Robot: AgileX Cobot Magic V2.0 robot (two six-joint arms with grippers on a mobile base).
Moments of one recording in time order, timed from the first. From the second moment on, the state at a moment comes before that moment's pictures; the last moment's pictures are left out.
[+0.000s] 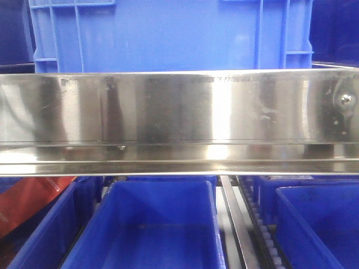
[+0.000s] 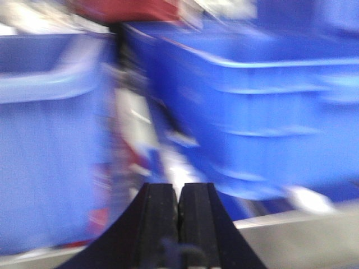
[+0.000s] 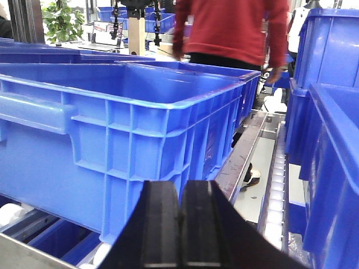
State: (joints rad) left arm -0.20 0.11 -0.44 0.02 0.49 -0.02; right arm 0.39 0.37 -0.50 0.17 0.24 -0.18
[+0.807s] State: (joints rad) left arm -0.10 0.00 0.00 -0.02 0.09 0.00; right arm 0.39 0.37 -0.50 0.17 0.24 -0.18
